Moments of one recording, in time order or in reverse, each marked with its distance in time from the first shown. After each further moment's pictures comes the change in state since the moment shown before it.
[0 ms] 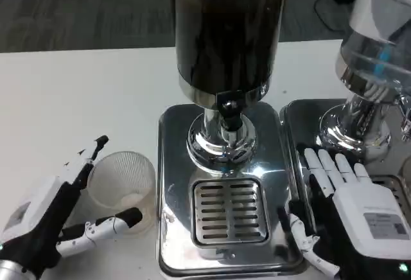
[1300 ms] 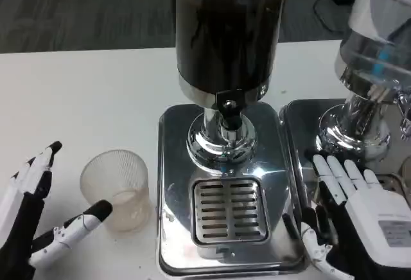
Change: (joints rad) left arm 0.273 -0.052 0.117 -0.471 0.025 0.357 0.030; right arm 0.066 -0.032 -0.053 -0.047 0.033 -0.060 0.023
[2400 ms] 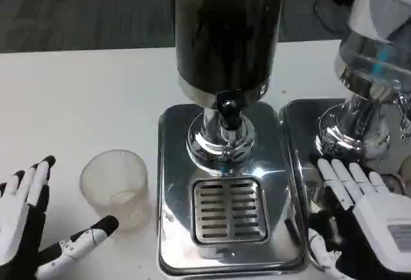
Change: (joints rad) left arm 0.142 -0.054 -0.042 -0.342 0.329 0.387 -0.028; right arm 0.035 -0.060 -0.042 -0.025 0.042 -0.056 0.009
